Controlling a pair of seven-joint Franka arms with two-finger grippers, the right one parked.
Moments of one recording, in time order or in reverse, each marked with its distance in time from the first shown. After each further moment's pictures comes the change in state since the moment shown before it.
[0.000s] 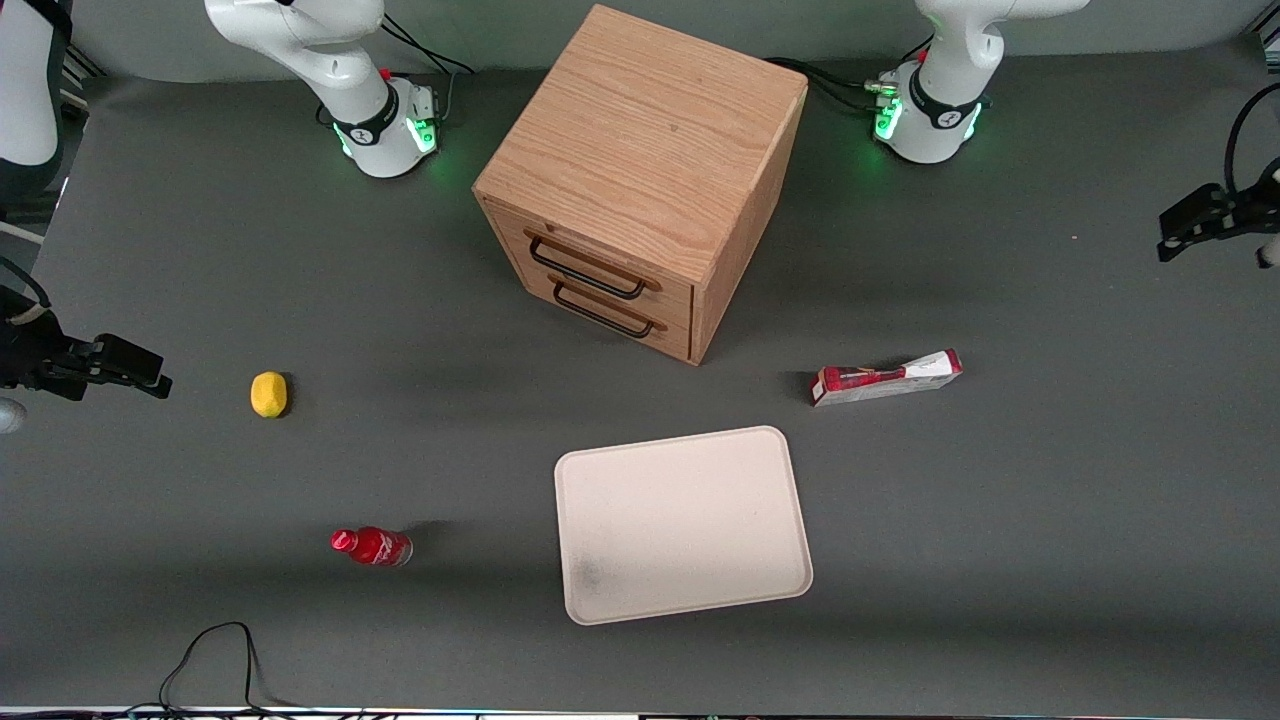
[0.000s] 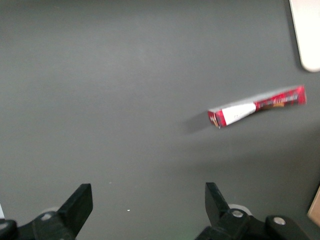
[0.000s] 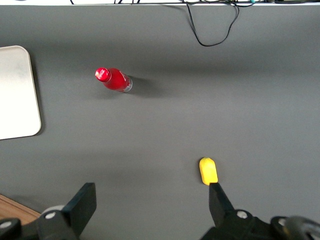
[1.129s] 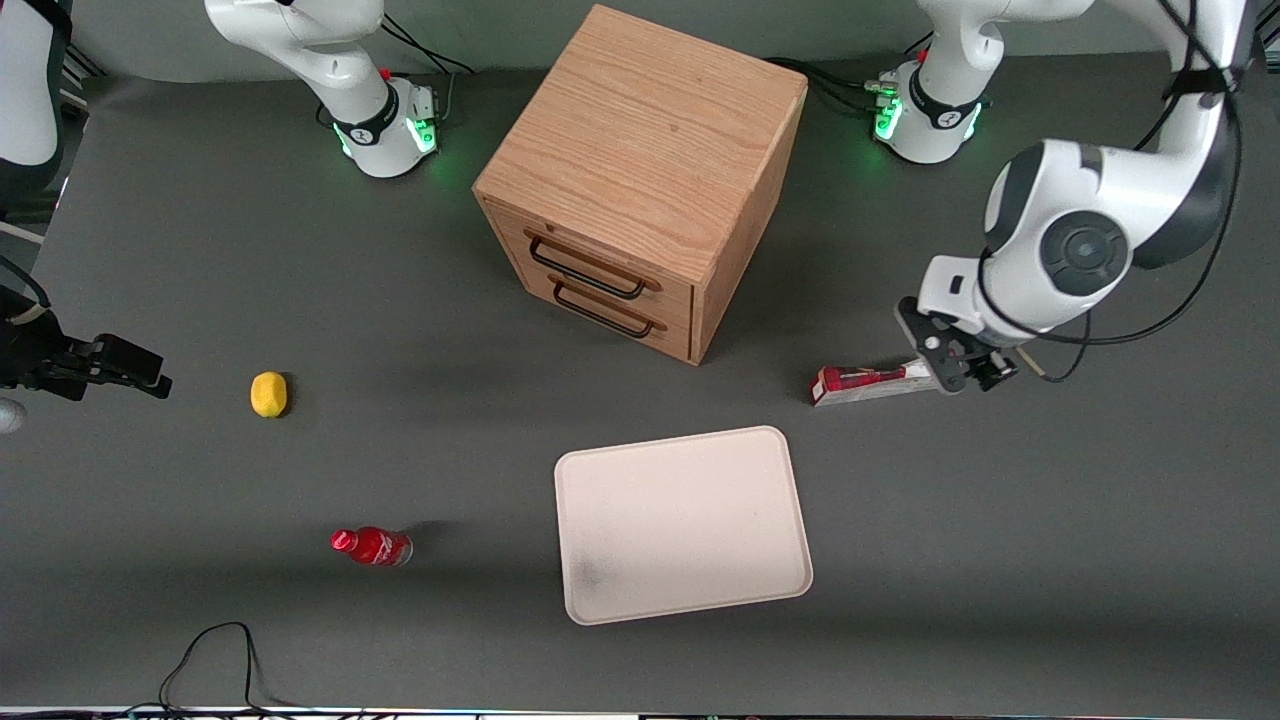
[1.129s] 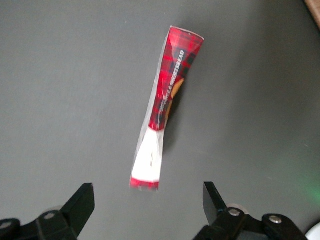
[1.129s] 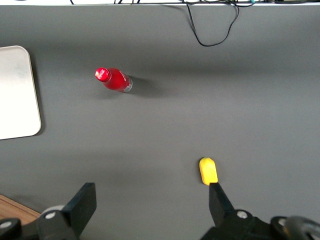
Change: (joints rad) arm -0.136 0.312 -0.211 -0.170 -0.001 0.349 0.603
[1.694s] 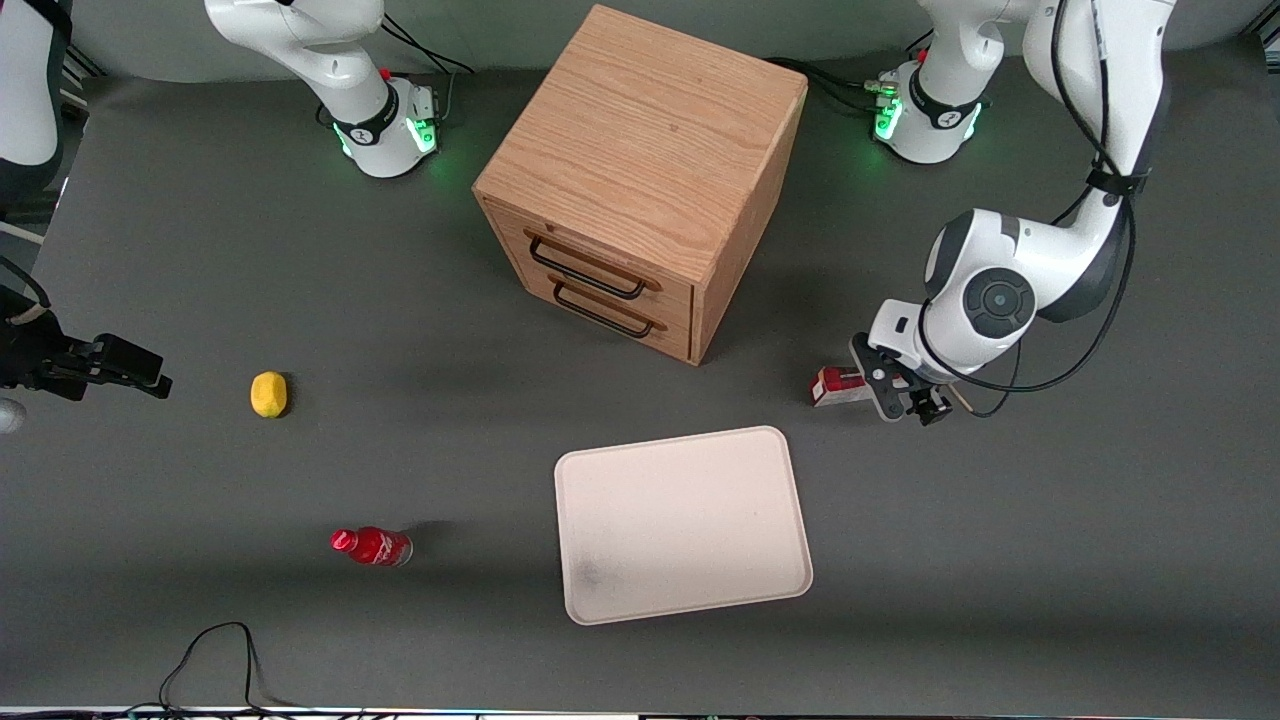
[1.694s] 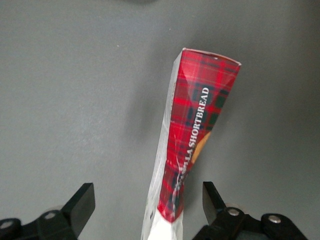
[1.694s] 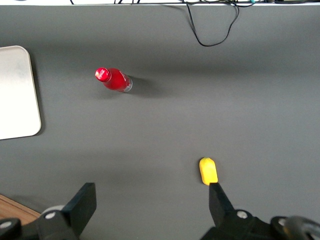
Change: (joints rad) arm -0.024 0.156 0.000 -0.095 0.000 0.336 0.036
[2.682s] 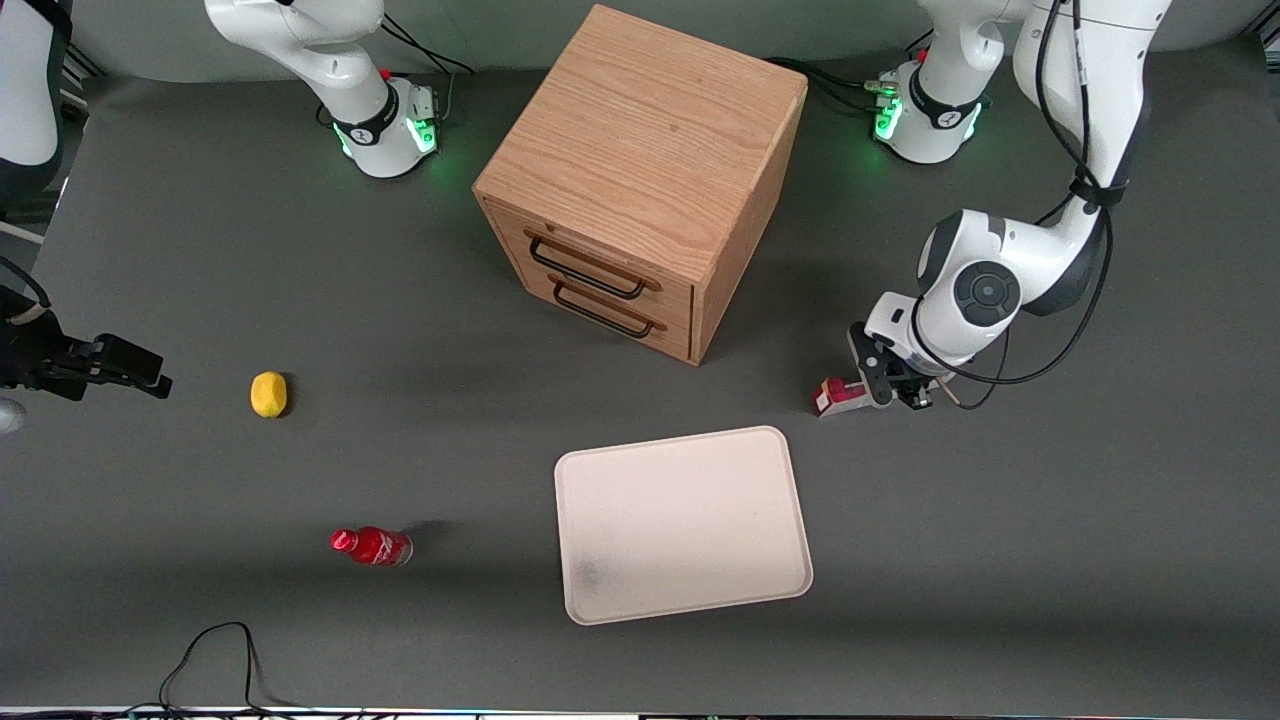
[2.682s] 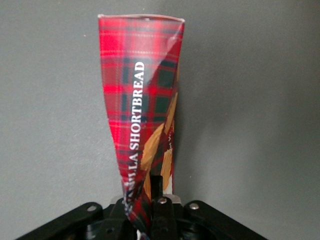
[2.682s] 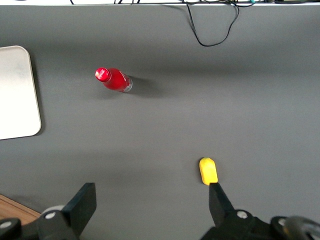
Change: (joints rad) arm 0.004 0.004 0.009 -0.083 0.000 0.104 0.093
